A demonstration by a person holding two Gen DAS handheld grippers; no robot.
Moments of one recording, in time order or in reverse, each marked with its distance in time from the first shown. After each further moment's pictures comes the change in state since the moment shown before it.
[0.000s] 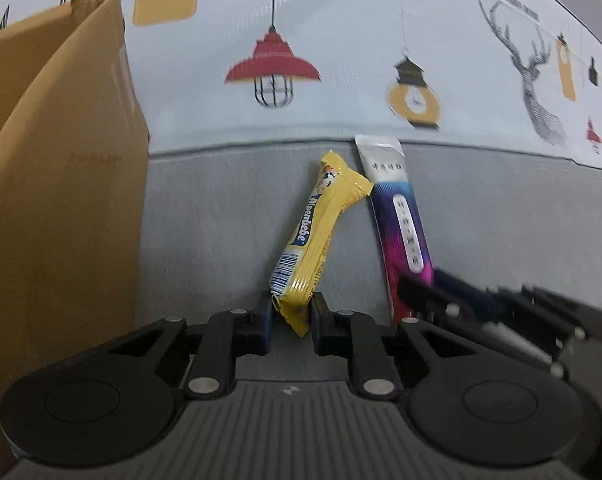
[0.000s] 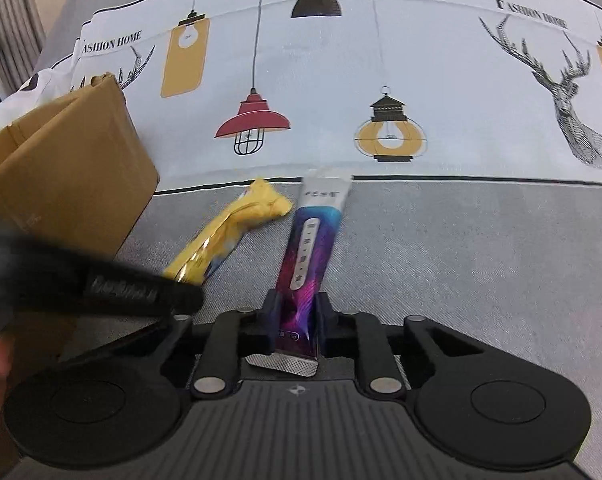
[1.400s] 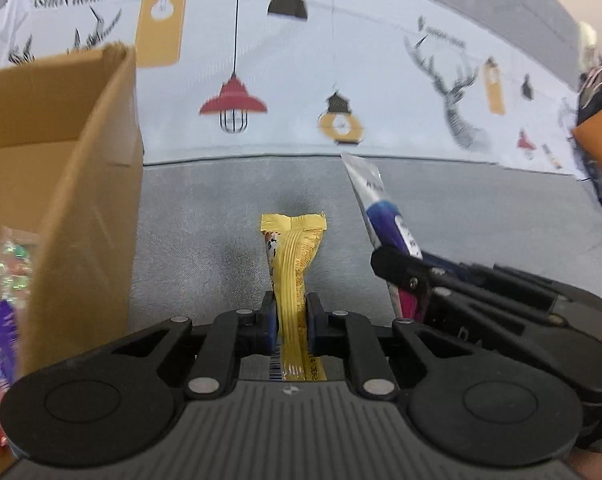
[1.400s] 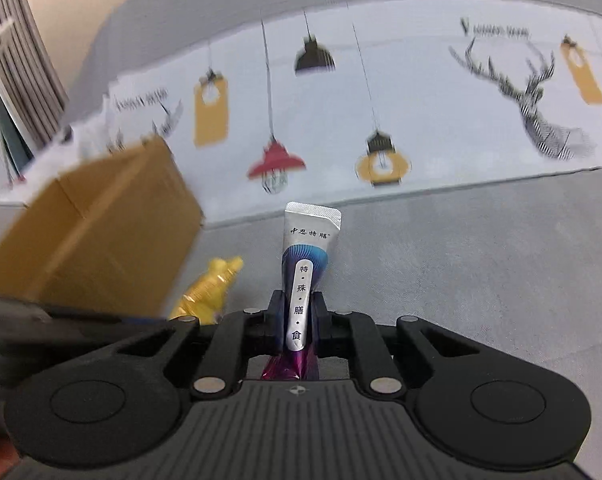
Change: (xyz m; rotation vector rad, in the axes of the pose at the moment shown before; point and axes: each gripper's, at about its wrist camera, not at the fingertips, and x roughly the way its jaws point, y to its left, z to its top) left arm -0.088 -0.017 -0.048 0.029 -0.147 -0.096; right arm -0.089 0.008 -0.012 0.095 -0.108 0.075
